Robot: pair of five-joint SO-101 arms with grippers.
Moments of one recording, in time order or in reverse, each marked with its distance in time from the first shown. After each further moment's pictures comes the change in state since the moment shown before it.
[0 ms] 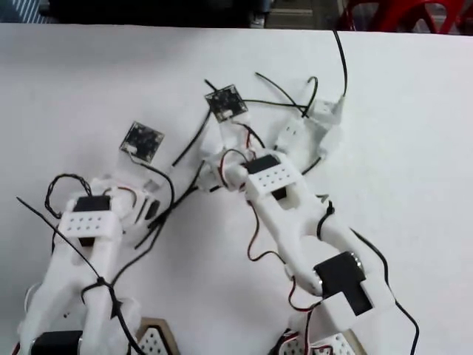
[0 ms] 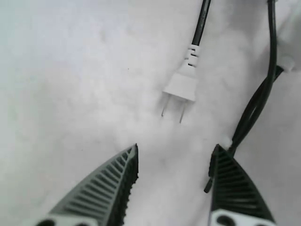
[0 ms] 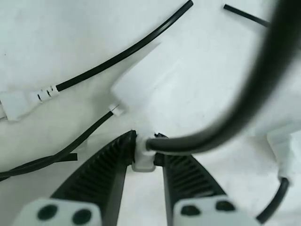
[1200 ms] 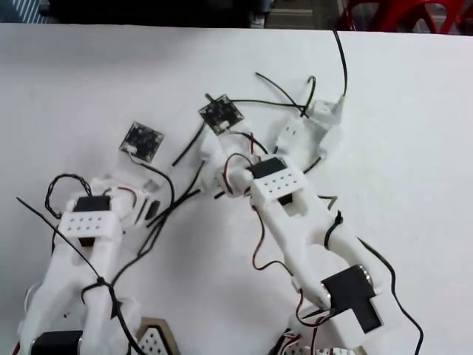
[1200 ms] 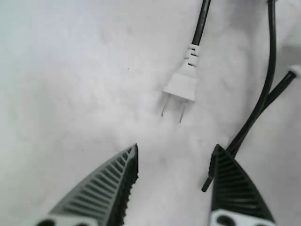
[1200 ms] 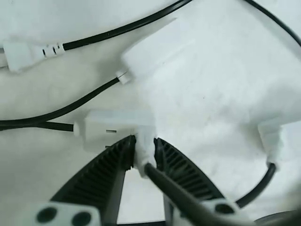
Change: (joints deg) left arm 0.0 0.0 0.4 0.0 0.0; right arm 0.2 -5.6 3.0 8.4 9.6
